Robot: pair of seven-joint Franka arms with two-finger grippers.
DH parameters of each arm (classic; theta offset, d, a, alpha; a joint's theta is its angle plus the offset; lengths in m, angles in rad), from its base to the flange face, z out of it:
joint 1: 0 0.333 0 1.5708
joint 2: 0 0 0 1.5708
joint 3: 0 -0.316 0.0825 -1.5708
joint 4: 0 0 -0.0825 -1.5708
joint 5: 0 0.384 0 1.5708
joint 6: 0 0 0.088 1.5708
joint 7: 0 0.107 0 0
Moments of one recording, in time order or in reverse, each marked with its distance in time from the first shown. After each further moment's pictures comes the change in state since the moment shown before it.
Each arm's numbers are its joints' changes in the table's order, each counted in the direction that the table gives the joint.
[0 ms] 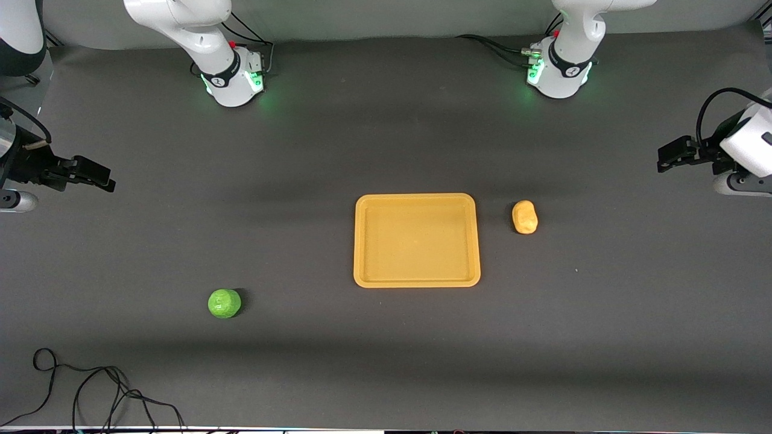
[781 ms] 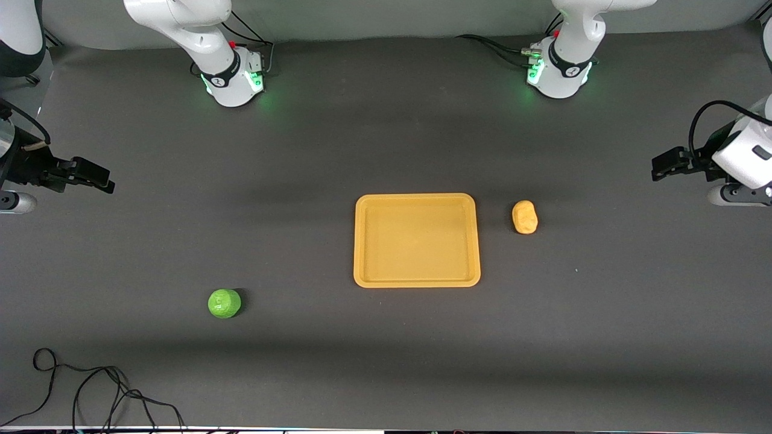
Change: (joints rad) left arm -0.011 -0.018 0.002 -0.012 0.001 0.046 -0.079; right arm 0.000 -0.010 -0.001 0.015 0.000 0.000 0.000
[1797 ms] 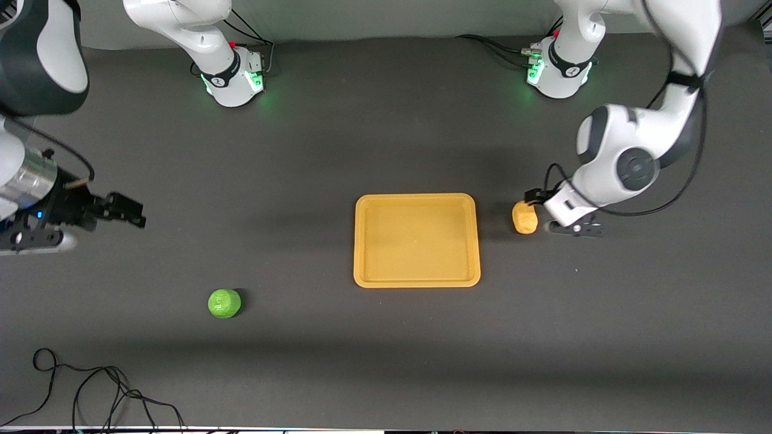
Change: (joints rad) left arm -0.228 -0.232 0.017 -0.503 -0.204 0.644 -0.056; right arm 0.077 -0.216 -0.004 0.197 0.020 0.106 0.000
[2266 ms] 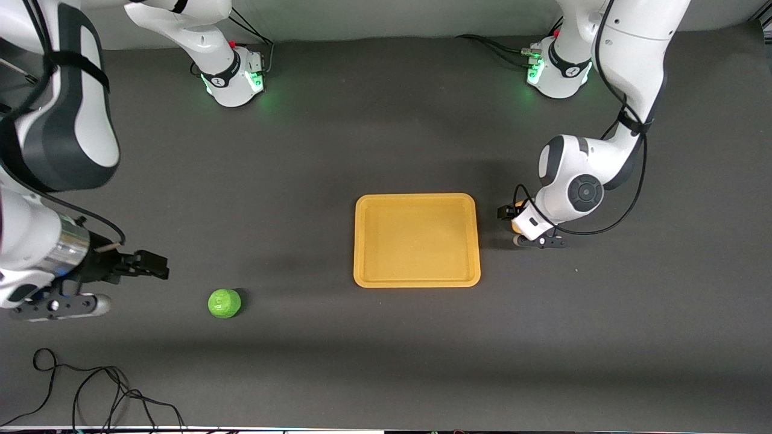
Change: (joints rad) left arm -0.061 -0.179 0.000 0.004 -0.043 0.191 -0.016; right arm 0.005 -0.255 -0.038 0.245 0.000 0.000 0.000
